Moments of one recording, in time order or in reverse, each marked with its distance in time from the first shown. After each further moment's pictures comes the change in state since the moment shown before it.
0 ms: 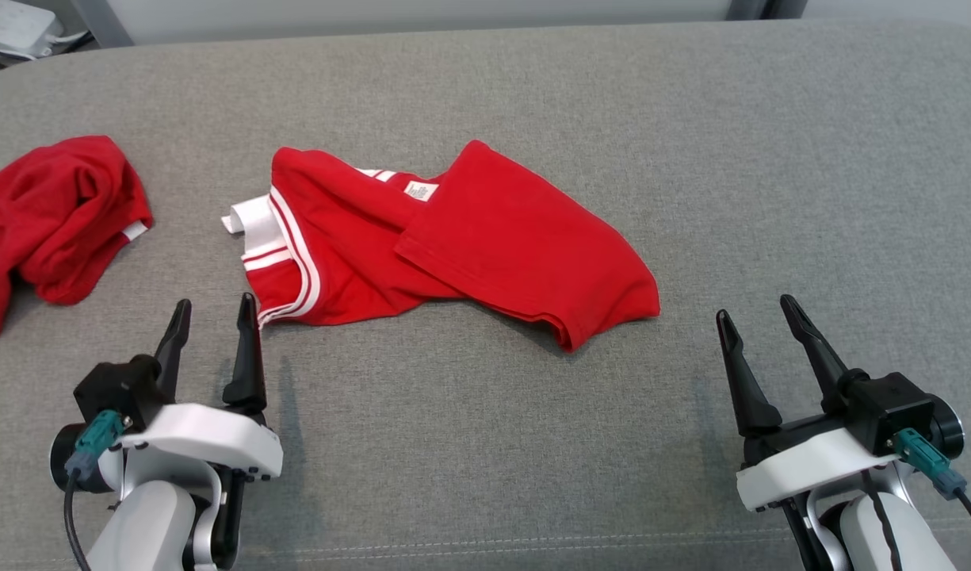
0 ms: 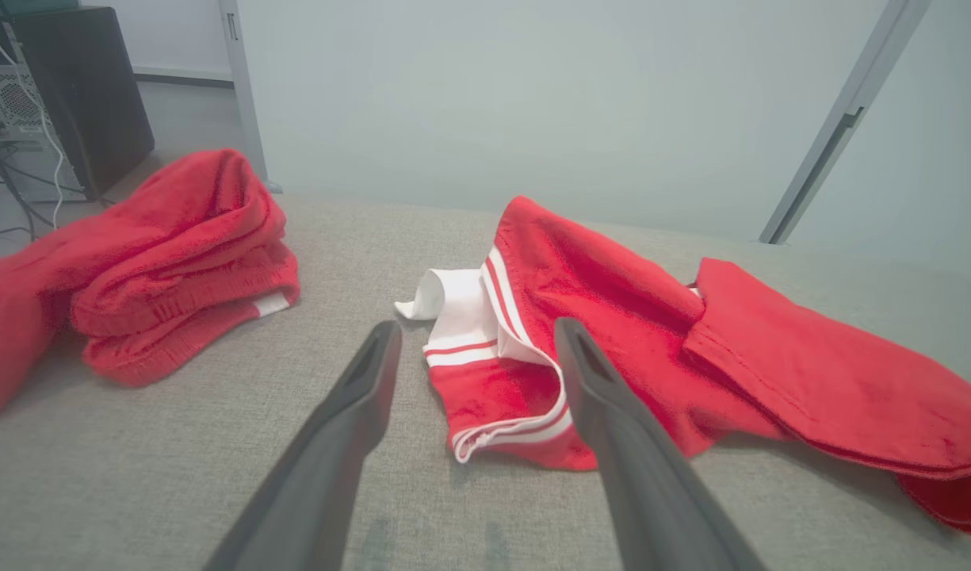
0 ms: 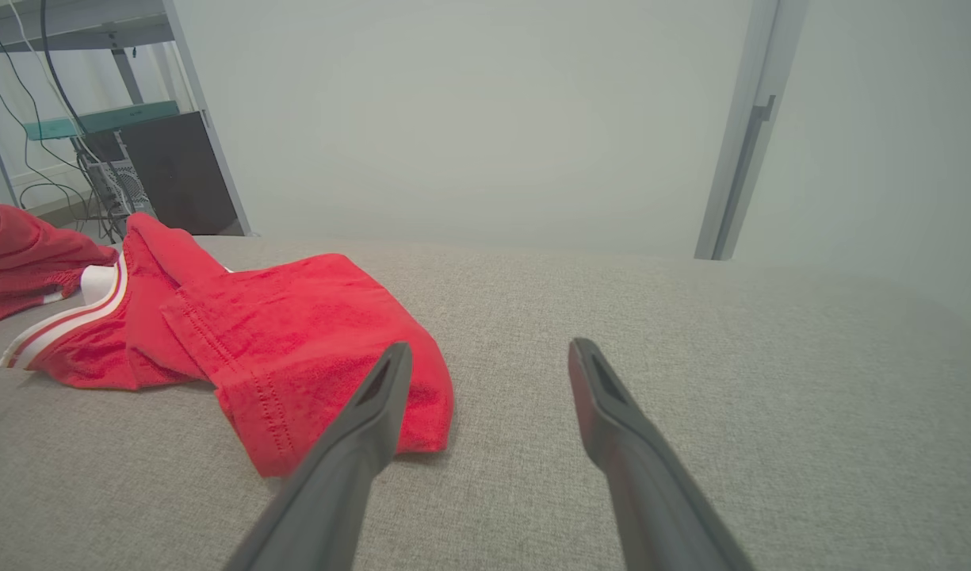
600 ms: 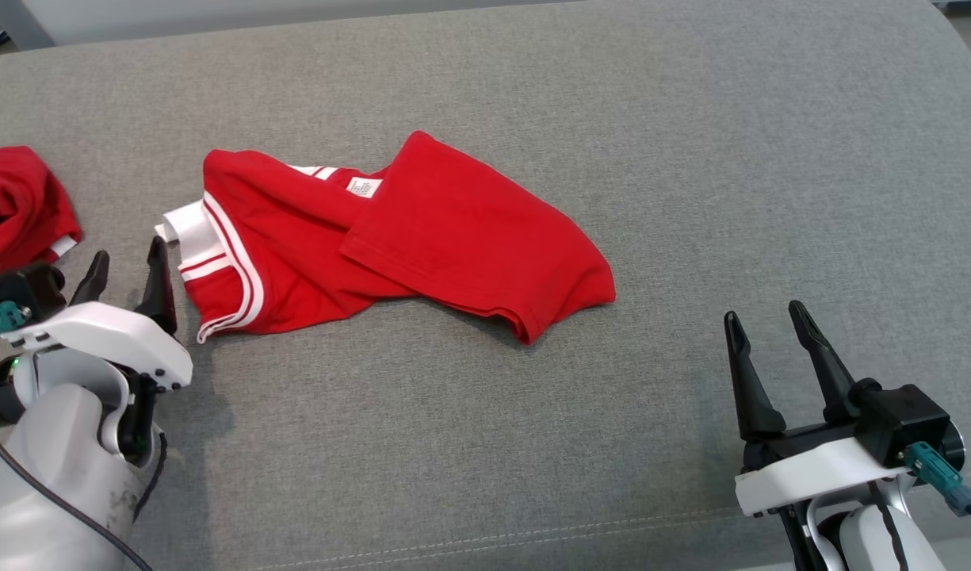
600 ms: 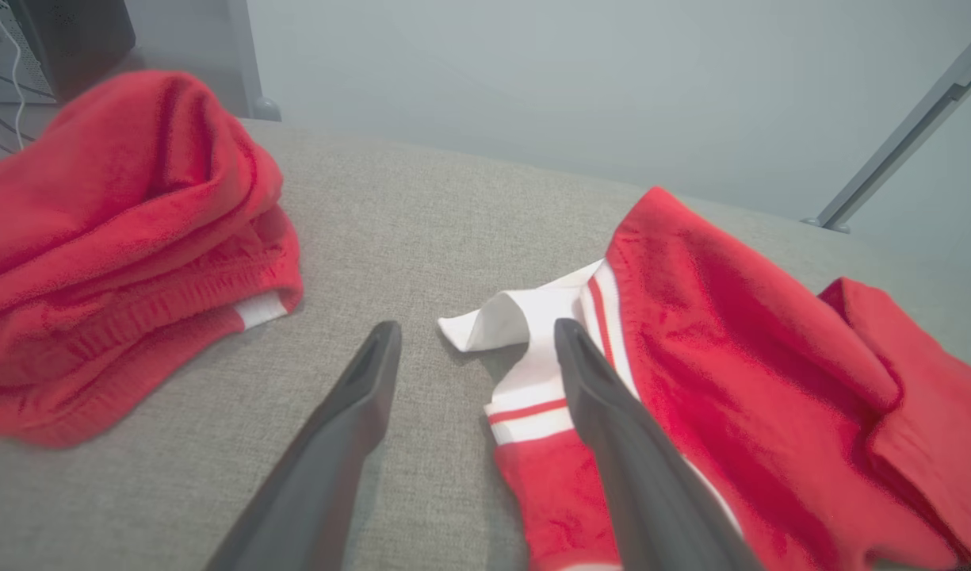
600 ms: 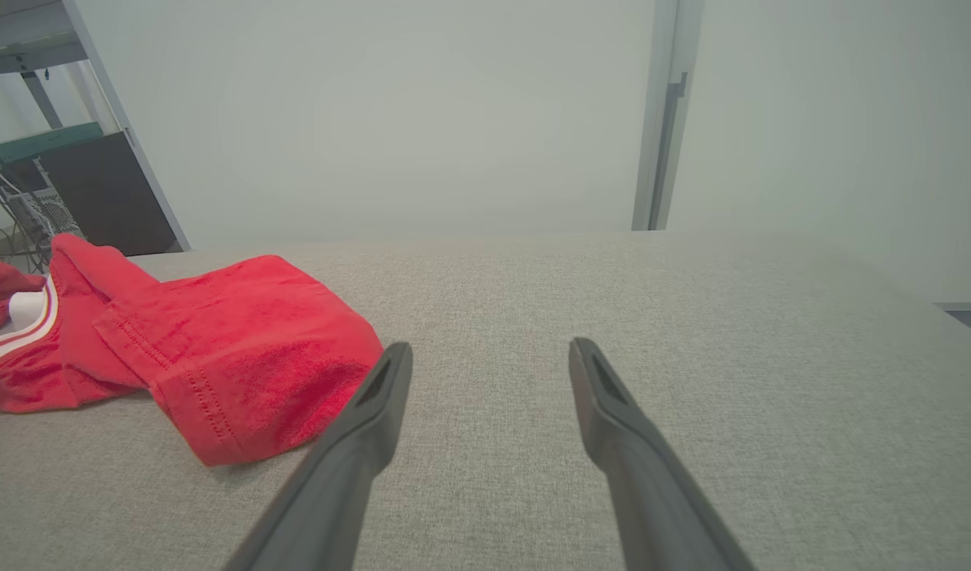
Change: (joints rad) left arm -0.365 0.024 0.041 0.576 -0.105 -0.210 0.034; right arm 0.039 0.042 -0.039 -0.041 0.018 0.000 0.000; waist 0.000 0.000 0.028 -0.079
